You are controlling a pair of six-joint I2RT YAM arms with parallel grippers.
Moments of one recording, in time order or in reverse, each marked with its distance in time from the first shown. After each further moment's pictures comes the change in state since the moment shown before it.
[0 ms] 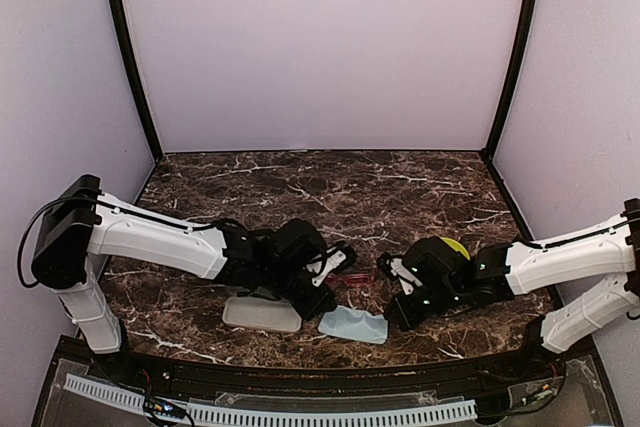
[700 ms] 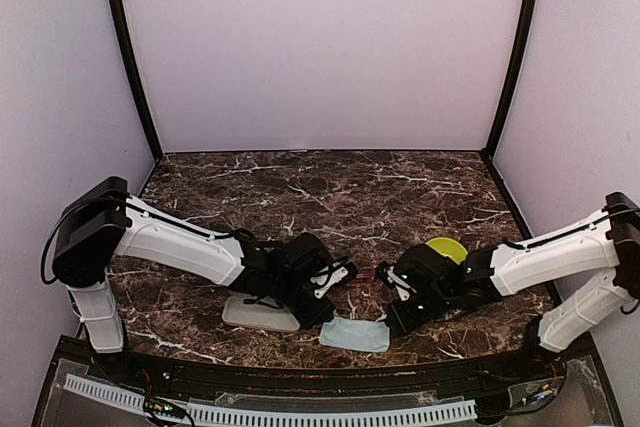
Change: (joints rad) left arm 0.005 0.105 0.000 0.011 0.005 0.042; right arm 0.000 0.106 0.008 -0.005 0.007 0.034
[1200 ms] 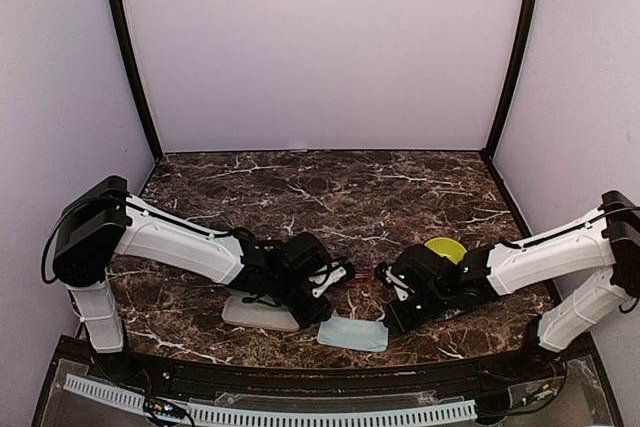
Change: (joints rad) left arm 0.009 0.000 0.000 -0.019 -0.021 0.040; right arm 0.000 0.018 0.010 -0.002 0.003 0.003
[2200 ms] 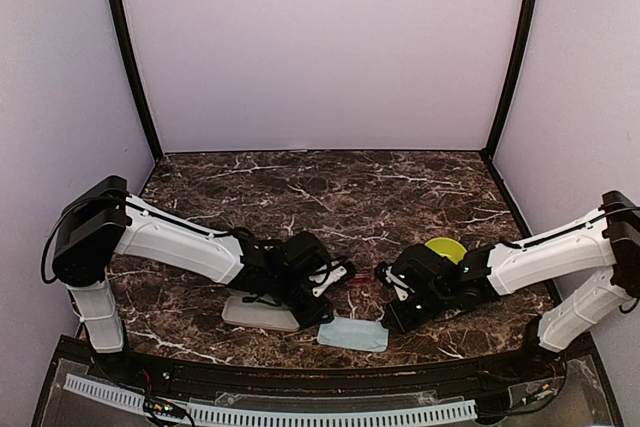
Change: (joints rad) left arm 0.002 0.000 -0.002 0.011 0.002 0.005; right arm 0.000 -0.002 0.000 0.002 -0.005 0.001
